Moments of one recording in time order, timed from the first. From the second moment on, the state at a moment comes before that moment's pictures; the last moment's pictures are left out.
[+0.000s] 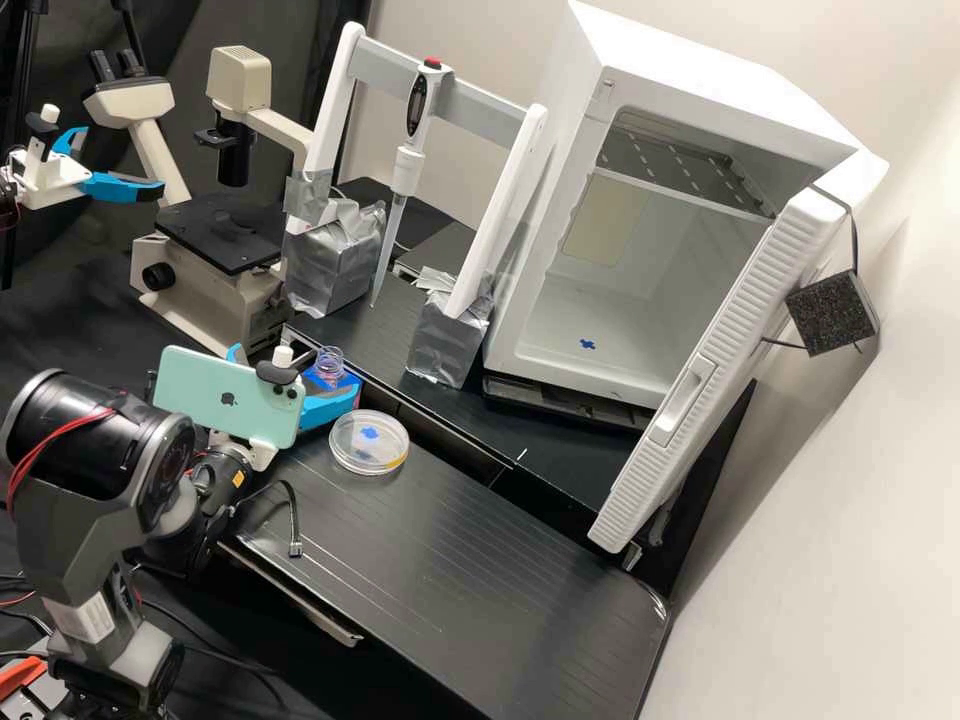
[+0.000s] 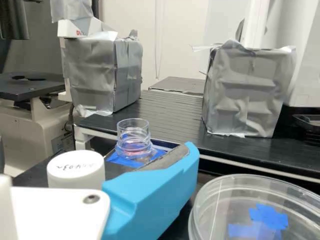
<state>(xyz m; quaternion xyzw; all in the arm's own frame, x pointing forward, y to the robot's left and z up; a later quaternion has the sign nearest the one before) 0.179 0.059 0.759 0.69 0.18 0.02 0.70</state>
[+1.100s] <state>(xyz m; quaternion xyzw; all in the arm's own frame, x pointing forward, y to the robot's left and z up) 0.175 0.059 0.758 0.69 0.18 0.02 0.70</state>
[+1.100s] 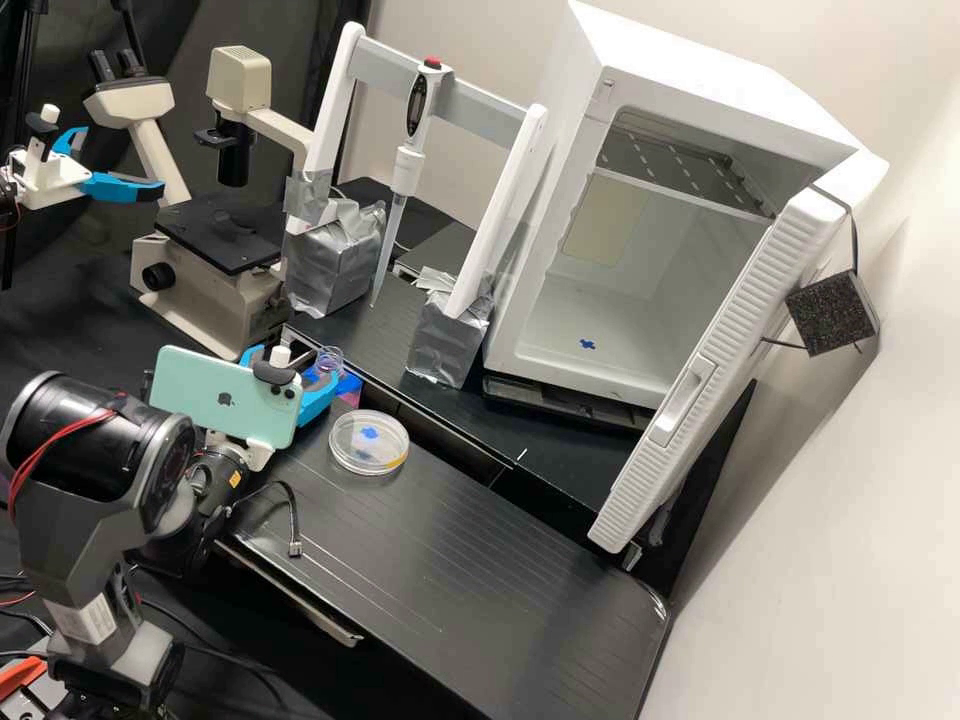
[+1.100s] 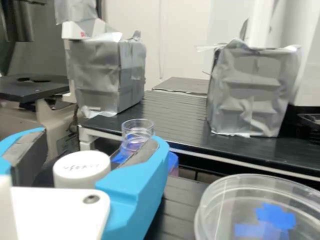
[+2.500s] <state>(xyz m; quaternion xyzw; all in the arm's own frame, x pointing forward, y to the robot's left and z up) 0.172 0.061 0.759 0.69 0.18 0.03 0.70</state>
